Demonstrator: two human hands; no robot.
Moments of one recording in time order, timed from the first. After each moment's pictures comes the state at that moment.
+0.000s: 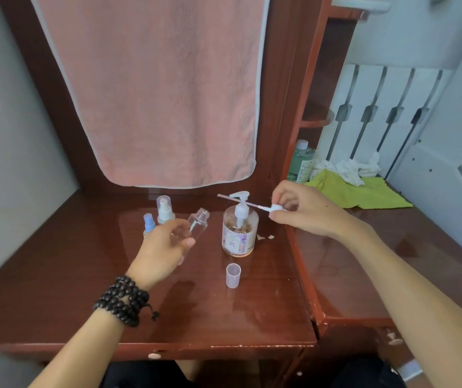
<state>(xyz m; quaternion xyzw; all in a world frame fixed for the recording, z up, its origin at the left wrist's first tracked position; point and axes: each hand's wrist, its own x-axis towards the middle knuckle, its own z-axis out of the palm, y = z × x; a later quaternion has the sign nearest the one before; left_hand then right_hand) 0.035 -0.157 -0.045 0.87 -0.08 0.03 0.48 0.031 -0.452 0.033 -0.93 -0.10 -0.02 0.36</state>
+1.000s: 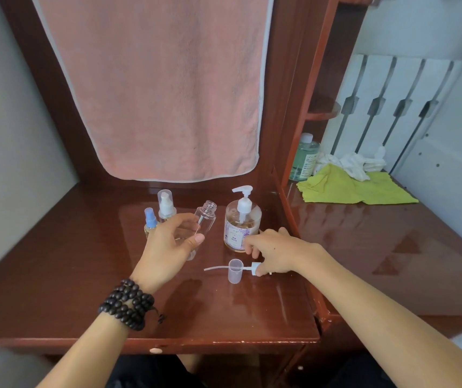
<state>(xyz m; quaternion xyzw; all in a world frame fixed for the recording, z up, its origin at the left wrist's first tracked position) 0.032 -0.163 -0.055 0.84 -0.10 0.07 0.52 0.049 -0.413 -0.056 -0.97 -0.16 0.18 0.06</state>
